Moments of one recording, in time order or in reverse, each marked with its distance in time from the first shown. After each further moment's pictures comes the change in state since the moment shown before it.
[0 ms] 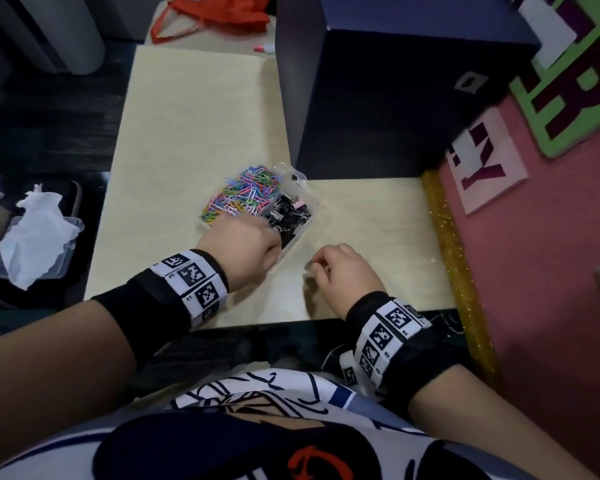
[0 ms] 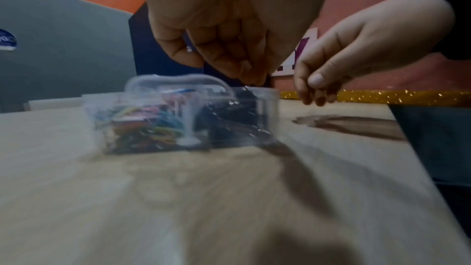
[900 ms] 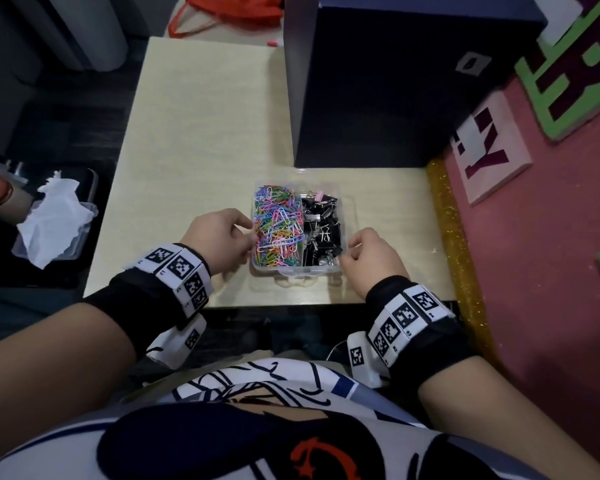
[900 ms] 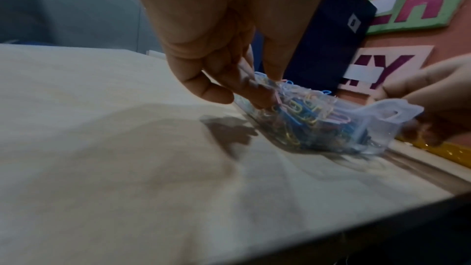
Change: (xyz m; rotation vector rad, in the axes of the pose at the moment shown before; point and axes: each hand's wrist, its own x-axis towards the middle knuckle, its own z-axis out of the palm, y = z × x) left_hand -0.015 -0.005 0.026 -0.619 0.035 -0.607; right_hand -0.005 0.033 -0.022 0.153 0.027 0.261
